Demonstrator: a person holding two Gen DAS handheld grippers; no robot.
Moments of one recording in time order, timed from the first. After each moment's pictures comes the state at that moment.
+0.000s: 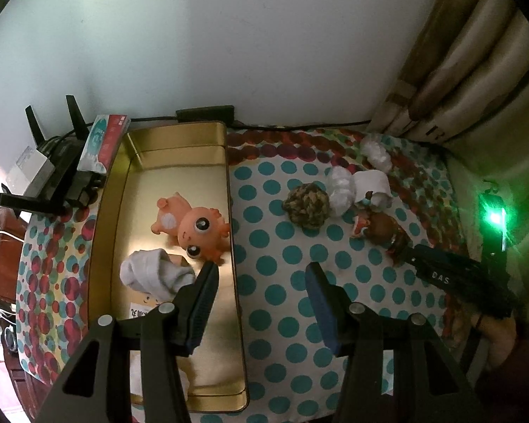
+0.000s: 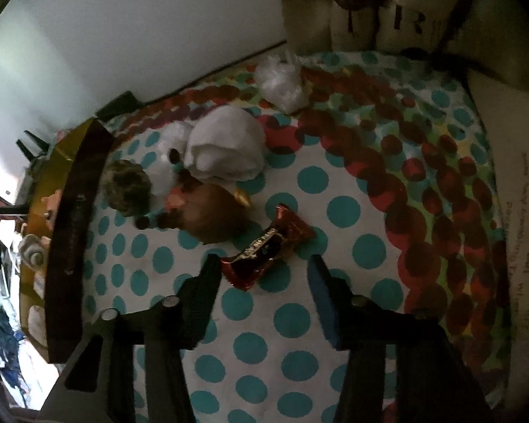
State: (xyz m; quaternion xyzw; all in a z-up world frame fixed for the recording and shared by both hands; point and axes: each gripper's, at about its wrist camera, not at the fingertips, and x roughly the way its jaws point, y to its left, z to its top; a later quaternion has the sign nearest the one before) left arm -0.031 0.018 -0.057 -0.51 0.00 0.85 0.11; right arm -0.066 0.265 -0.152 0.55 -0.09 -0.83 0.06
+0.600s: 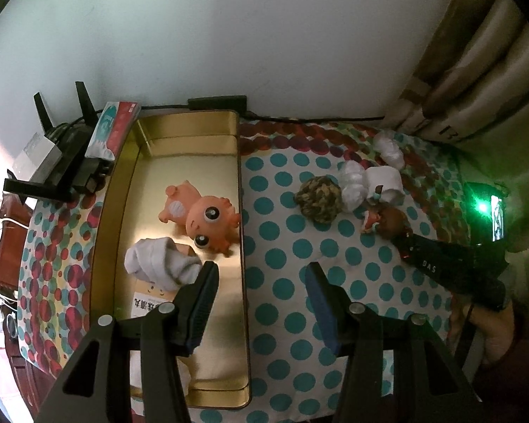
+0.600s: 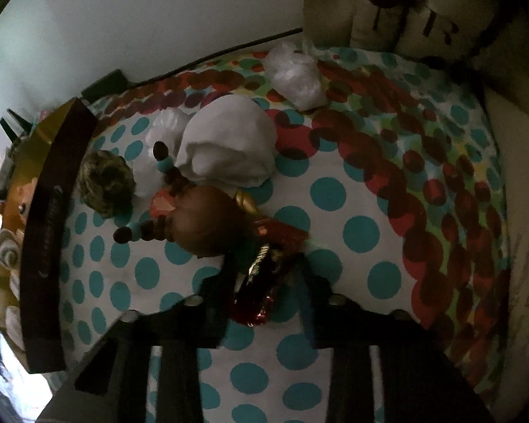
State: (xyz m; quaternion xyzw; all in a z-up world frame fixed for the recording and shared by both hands) left arm -0.032 0.014 -0.064 -0.52 0.00 0.85 0.09; right arm -0.088 0.244 -0.168 0.56 -0.03 -0.82 0.05
